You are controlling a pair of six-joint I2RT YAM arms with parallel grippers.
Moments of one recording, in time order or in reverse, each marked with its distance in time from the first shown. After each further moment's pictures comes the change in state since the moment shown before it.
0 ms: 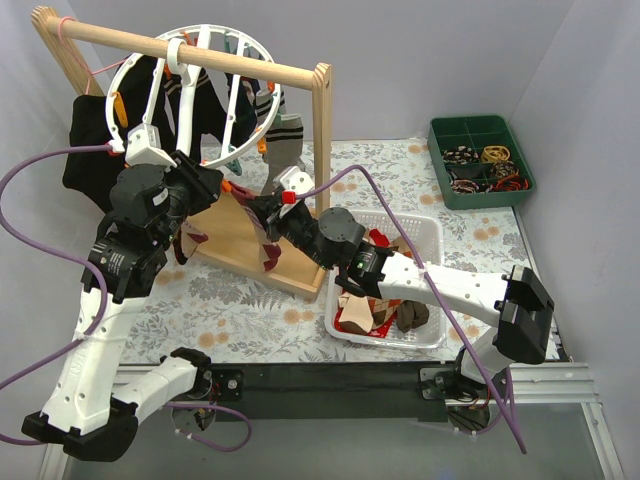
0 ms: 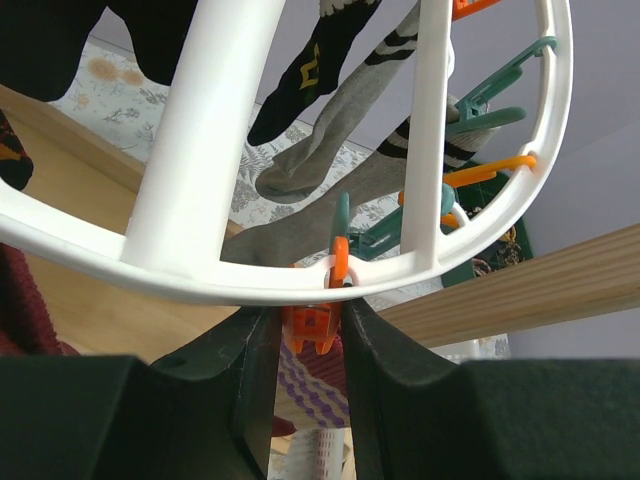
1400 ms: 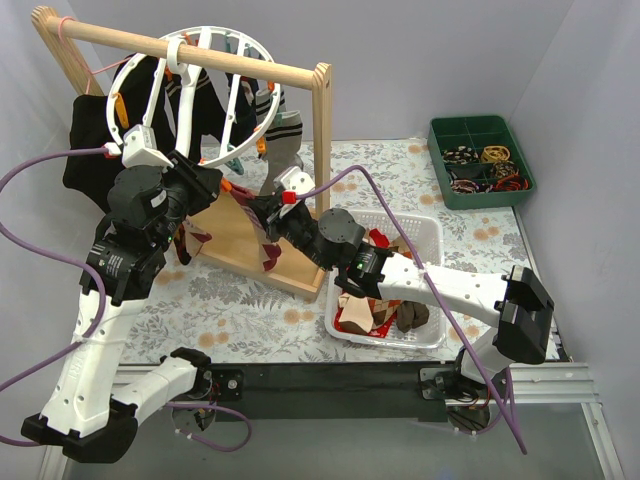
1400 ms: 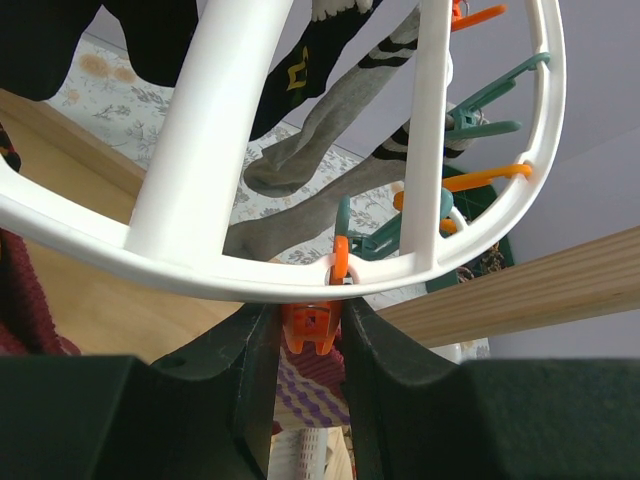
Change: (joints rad) left arm 0.000 -0.008 0.000 0.004 -0.006 -0.045; right arm 0.006 0.000 0.000 0.006 0.020 0.004
